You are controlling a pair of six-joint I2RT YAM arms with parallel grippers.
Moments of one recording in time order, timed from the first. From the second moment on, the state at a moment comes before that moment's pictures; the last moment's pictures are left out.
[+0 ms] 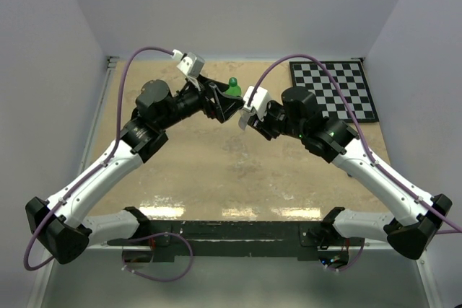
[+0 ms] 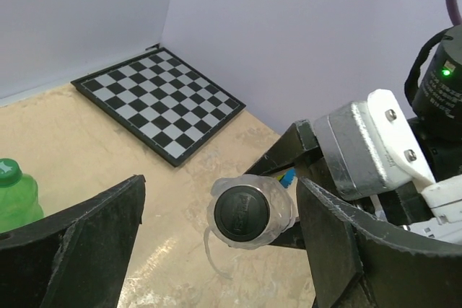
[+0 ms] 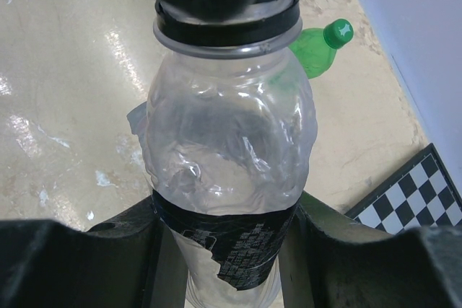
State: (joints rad) left arm -0.64 1.15 1.15 0.08 0.33 -0.39; right arm 0.75 1.18 1.27 -0.58 -0.07 -0.43
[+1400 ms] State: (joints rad) left arm -0.62 1.01 1.02 0.14 0.38 -0.40; right arm 0.75 1.13 1.27 -0.56 -0.07 -0.43
